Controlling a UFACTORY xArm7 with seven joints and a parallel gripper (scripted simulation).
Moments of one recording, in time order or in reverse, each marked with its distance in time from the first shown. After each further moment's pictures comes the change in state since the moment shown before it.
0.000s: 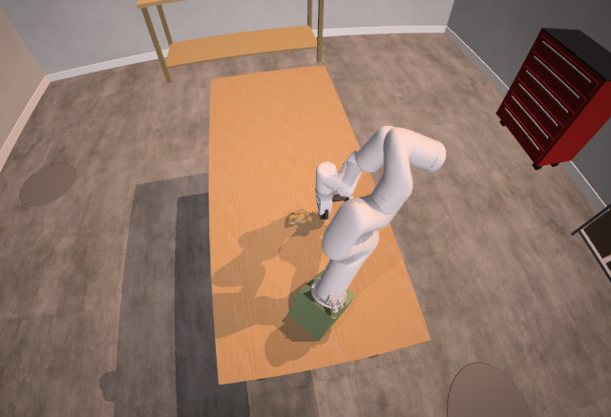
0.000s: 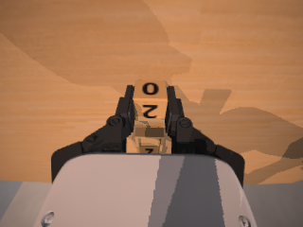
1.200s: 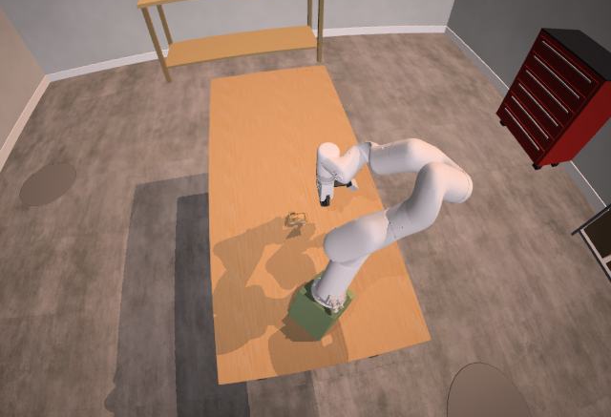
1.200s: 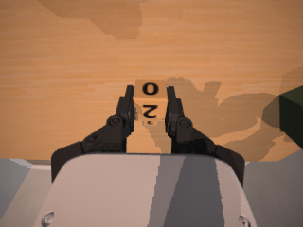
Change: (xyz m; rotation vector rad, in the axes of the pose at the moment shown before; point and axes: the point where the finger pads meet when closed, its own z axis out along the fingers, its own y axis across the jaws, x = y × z) arm -0.001 0.000 -0.097 0.002 -0.001 0.000
